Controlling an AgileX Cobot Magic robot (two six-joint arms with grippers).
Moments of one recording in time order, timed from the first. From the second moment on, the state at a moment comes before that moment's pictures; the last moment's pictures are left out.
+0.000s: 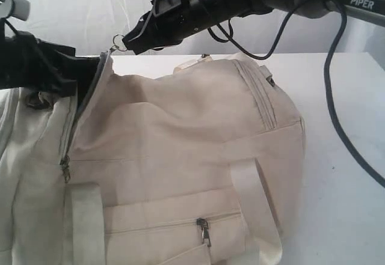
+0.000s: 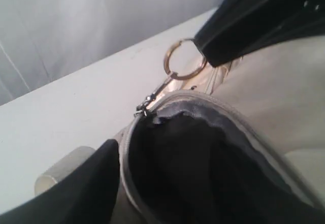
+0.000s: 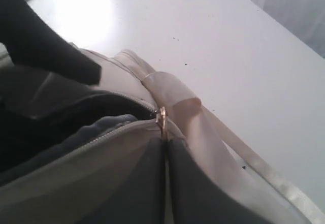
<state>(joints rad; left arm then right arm) -0.13 1.40 -0.80 1.36 -0.56 -1.06 0.61 2.04 -1.82 1.00 0.80 -1.17</state>
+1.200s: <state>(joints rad) -0.16 1.36 -0.84 1.58 -0.30 -1.06 0.60 2.03 -1.82 0.90 0.67 -1.20</state>
